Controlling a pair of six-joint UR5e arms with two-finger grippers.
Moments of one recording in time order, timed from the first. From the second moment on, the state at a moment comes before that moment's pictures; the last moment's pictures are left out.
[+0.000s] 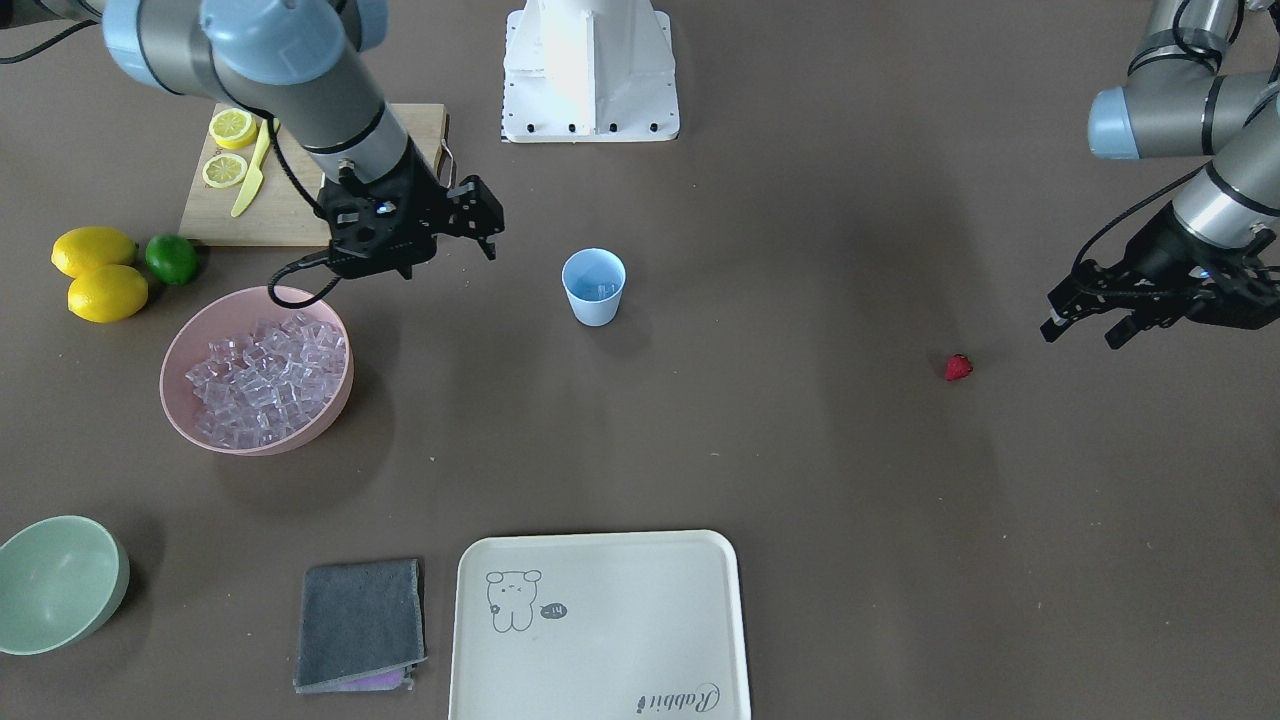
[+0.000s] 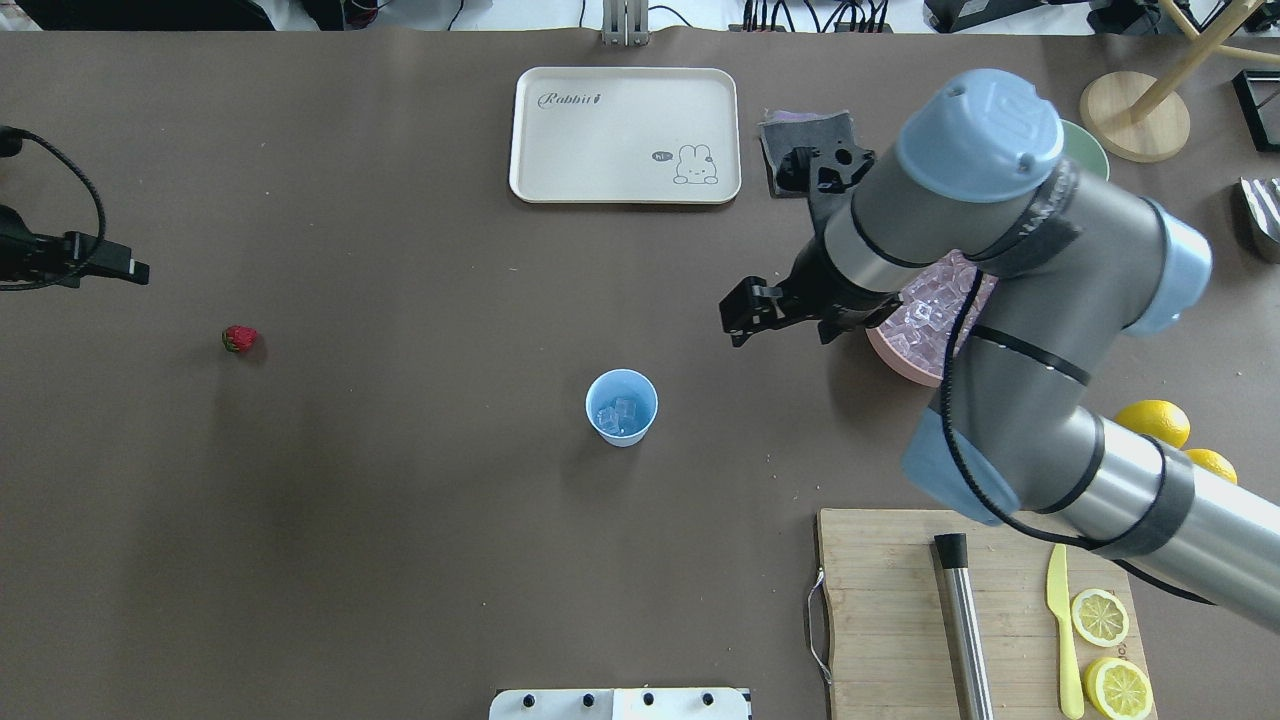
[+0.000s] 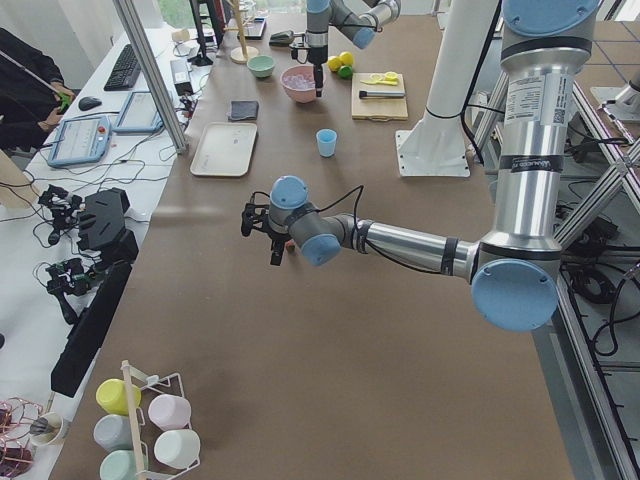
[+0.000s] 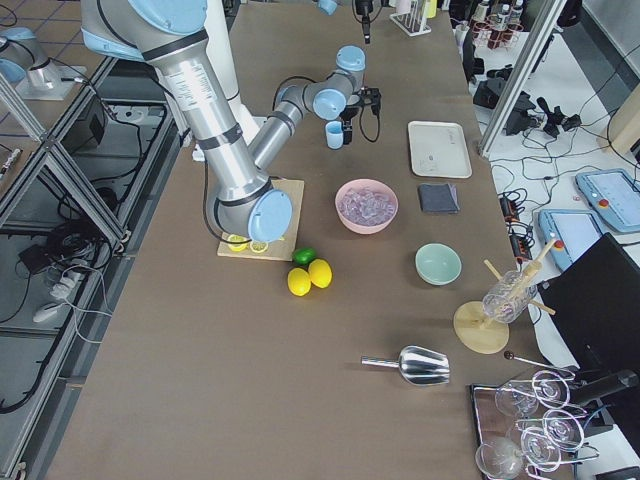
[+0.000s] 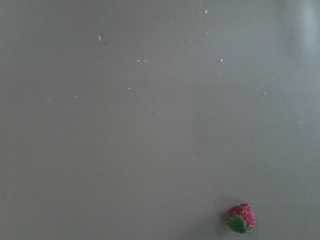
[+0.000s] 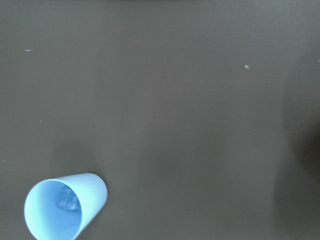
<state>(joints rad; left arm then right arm) -1.06 -1.62 -1.65 -2.28 -2.20 -0.86 0.72 -1.10 1.92 -1.54 2.14 0.98</state>
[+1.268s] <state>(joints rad) -0.86 -1.73 -1.51 -2.38 -2.05 -0.86 0.88 -1.37 2.04 -1.54 2.20 0.75</state>
